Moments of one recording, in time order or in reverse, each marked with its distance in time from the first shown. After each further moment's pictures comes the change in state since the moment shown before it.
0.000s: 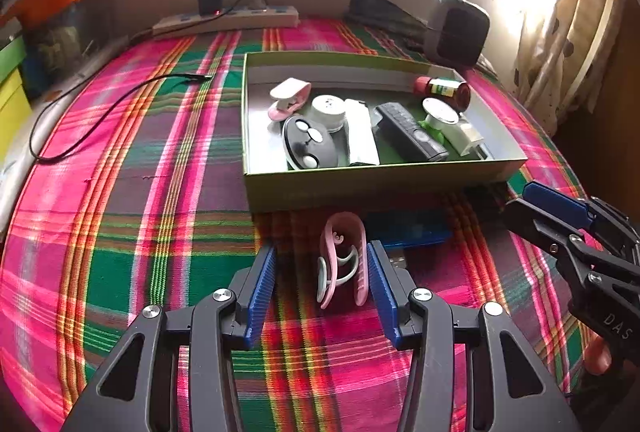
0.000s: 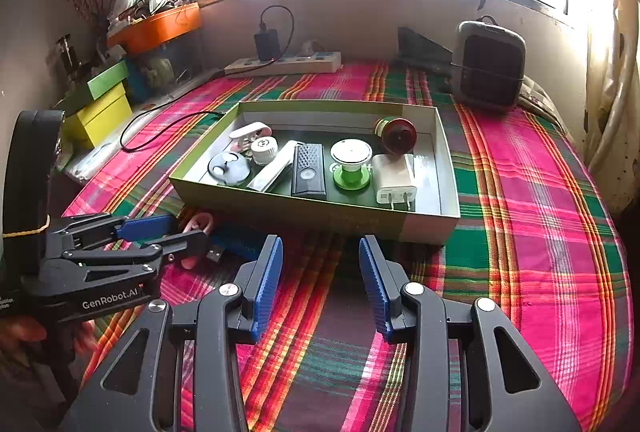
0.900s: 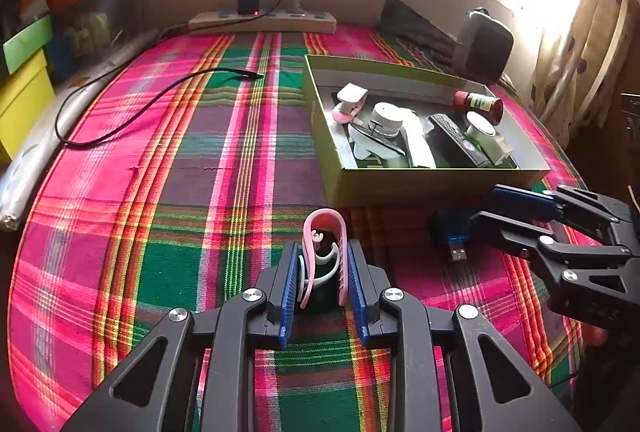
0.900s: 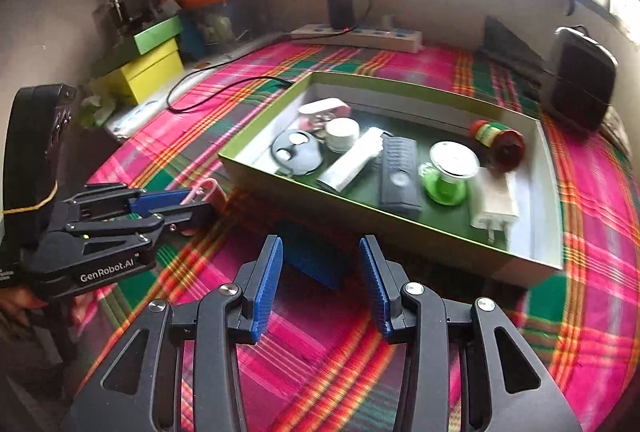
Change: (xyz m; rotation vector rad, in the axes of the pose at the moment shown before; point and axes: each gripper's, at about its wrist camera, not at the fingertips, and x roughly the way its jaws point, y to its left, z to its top) left arm -0.008 0.043 -0.006 -0.043 -0.026 0.025; right arm 0.043 0.032 0.016 -0.151 0.107 0.199
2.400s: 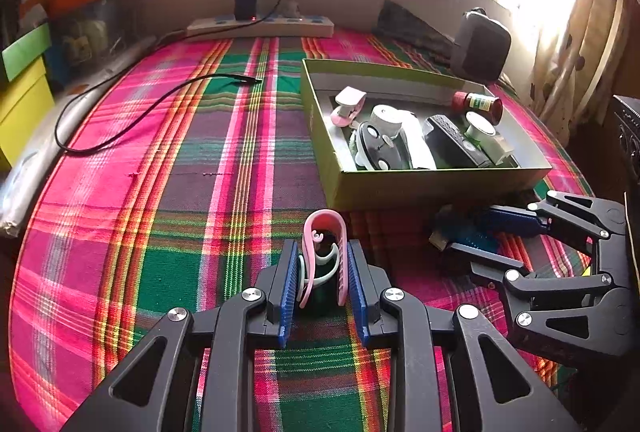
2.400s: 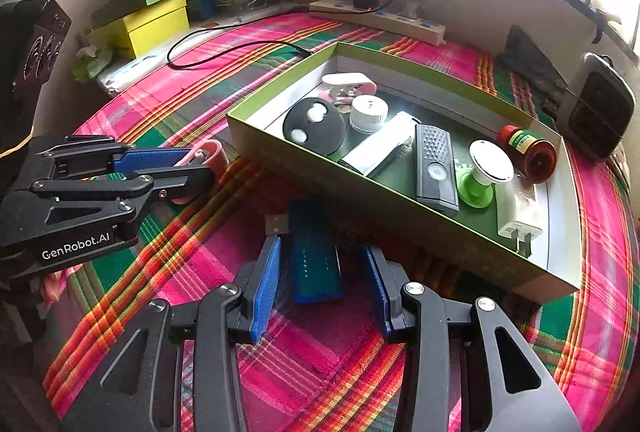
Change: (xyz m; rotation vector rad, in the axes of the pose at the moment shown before) left arm 0.000 -0.001 -0.001 0.024 -0.020 0.010; right arm 0.024 0.023 -0.005 -0.128 0.068 -0.078
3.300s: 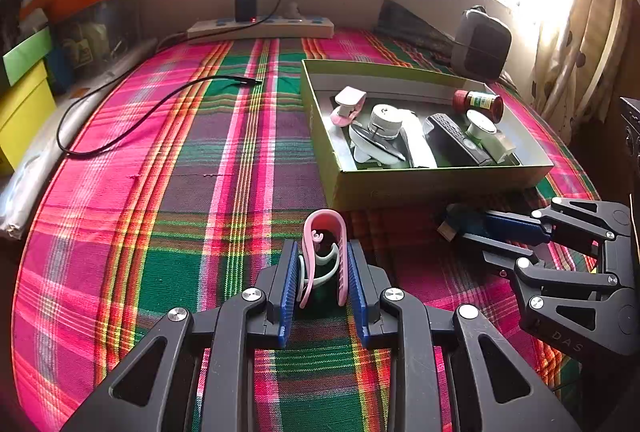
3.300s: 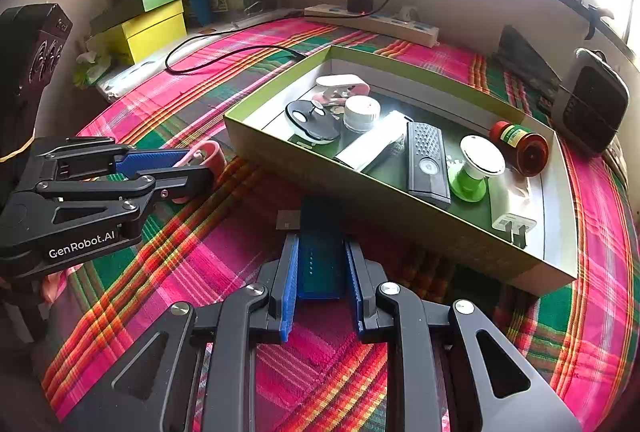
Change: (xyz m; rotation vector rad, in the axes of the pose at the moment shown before) left arm 0.000 -0.002 -0.001 0.005 -0.001 0.006; right arm -0.004 -0.003 -0.004 0.013 -0.020 -0.004
